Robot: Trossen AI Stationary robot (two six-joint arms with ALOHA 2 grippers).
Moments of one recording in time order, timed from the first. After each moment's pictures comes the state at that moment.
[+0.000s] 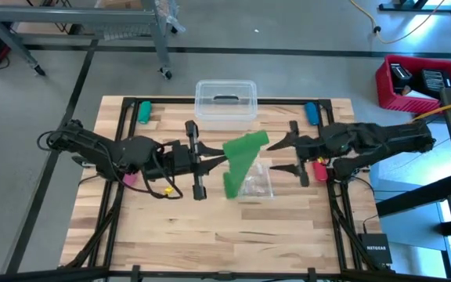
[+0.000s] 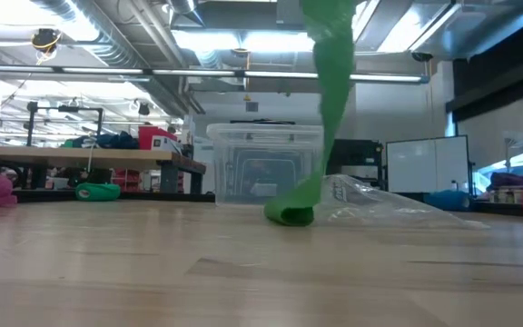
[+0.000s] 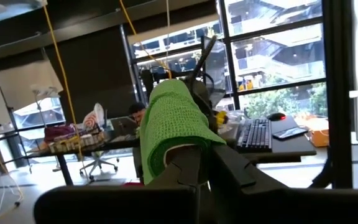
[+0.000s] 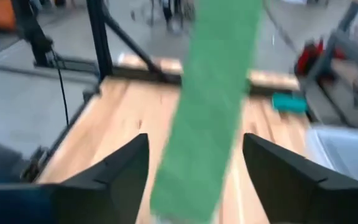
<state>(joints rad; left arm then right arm) -0.38 1.45 1.51 0.19 -0.54 0.29 0.22 0.98 1.17 -0.53 0.10 -0.03</state>
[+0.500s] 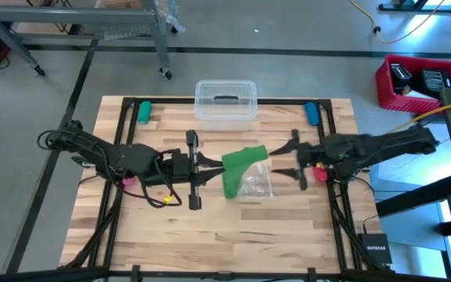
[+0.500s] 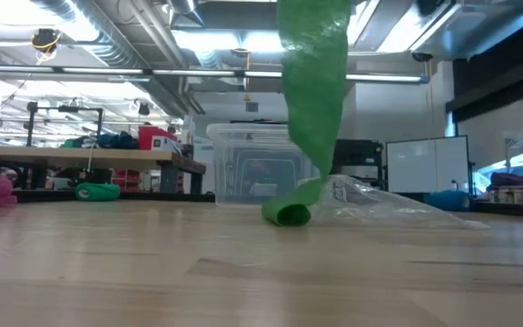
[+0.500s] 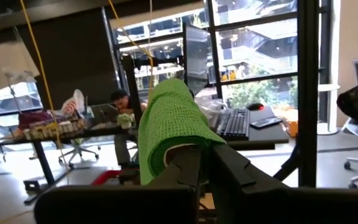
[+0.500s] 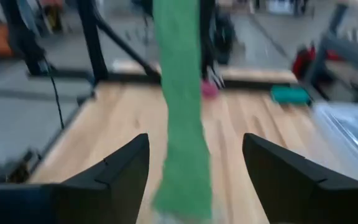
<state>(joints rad) -0.43 1.45 1.51 0.11 -0.54 0.21 0.22 0.80 0.74 -0.16 0.12 0.01</state>
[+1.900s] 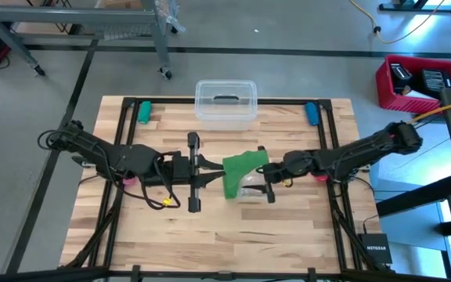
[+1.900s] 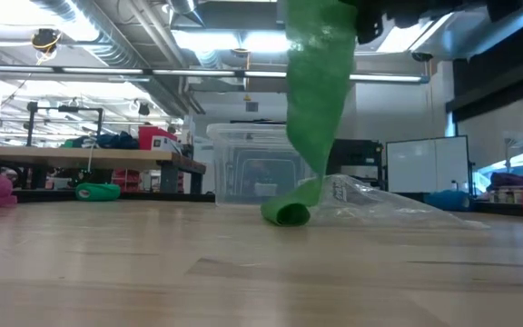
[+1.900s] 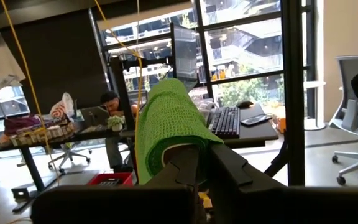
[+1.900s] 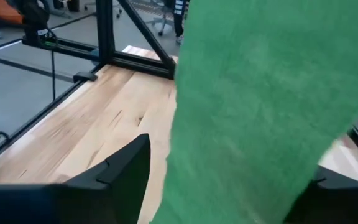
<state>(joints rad) -0.43 1.45 1.51 0.12 -0.50 0.24 0.22 1.25 0.69 0.33 0.06 -0.15</state>
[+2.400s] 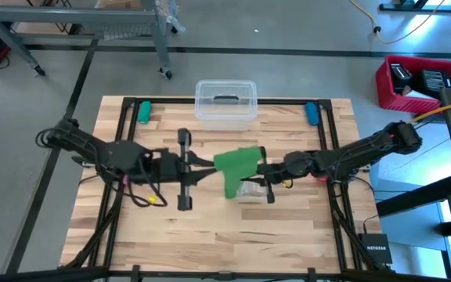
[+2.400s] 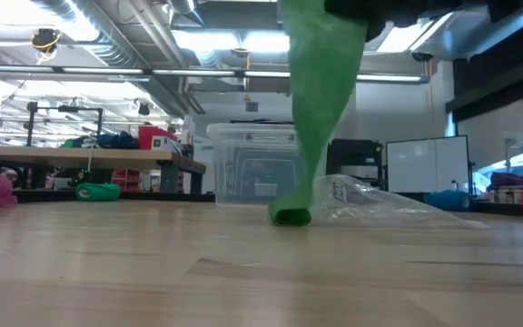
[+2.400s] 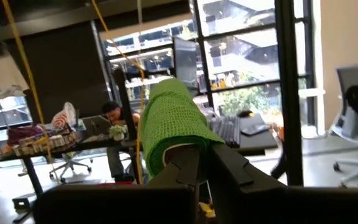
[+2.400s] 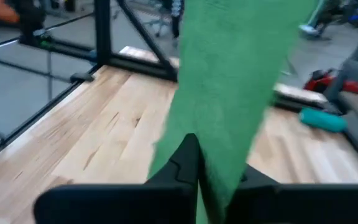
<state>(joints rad) -0.45 1.40 1.51 0.12 -0.52 0.26 0.25 1.24 0.69 0.34 0.10 -0.16</state>
